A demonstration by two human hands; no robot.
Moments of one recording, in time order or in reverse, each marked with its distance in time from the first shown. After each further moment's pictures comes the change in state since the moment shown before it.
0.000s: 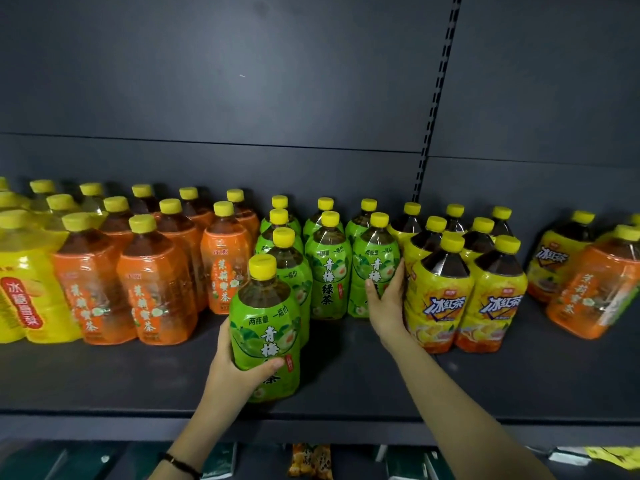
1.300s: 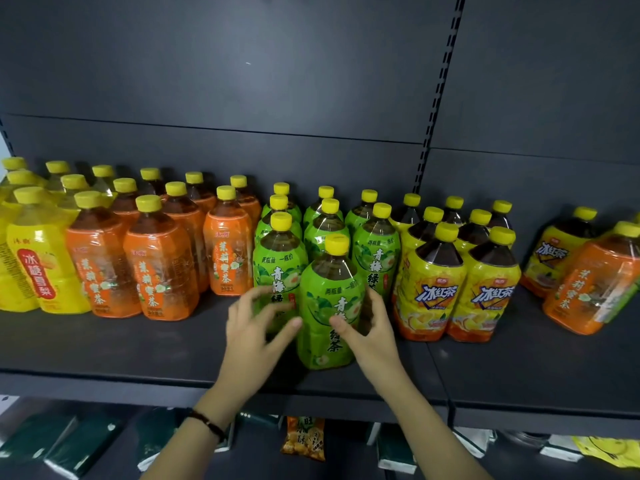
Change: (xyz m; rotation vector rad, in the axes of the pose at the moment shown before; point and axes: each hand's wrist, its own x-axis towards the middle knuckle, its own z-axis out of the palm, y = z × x) left_hand -0.002 0.014 0.034 0.597 0.067 0.346; right_hand -0.097 -0.020 -0.033 0.248 -0.352 0.009
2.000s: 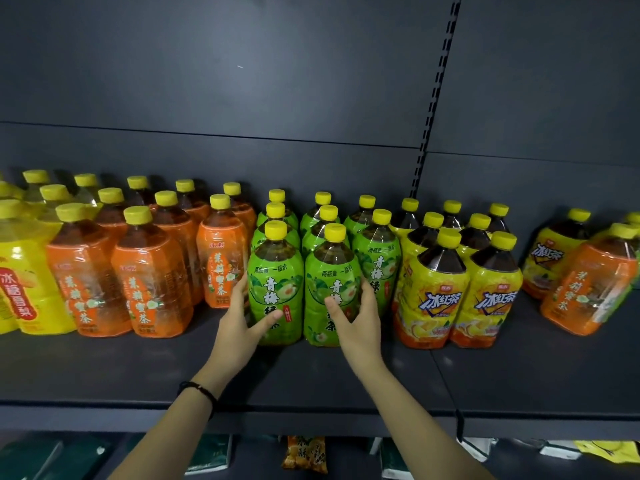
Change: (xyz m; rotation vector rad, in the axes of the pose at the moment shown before) left_hand 0.046 -0.040 0.001 -0.430 -0.104 -0.218; right_hand 0.043 0.008 0.030 -0.133 0.244 -0.048
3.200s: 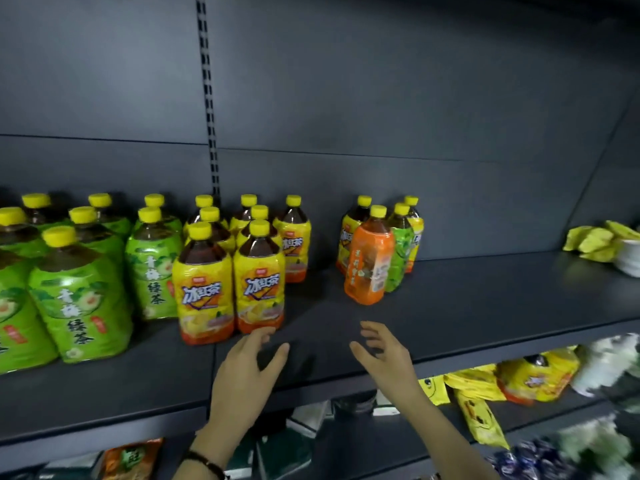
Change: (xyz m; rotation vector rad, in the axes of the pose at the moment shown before) left_hand -0.110 0.119 0.328 0.294 -0.085 0.122; right_hand -0.025 0.091 -0.400 -0.270 0.000 0.193
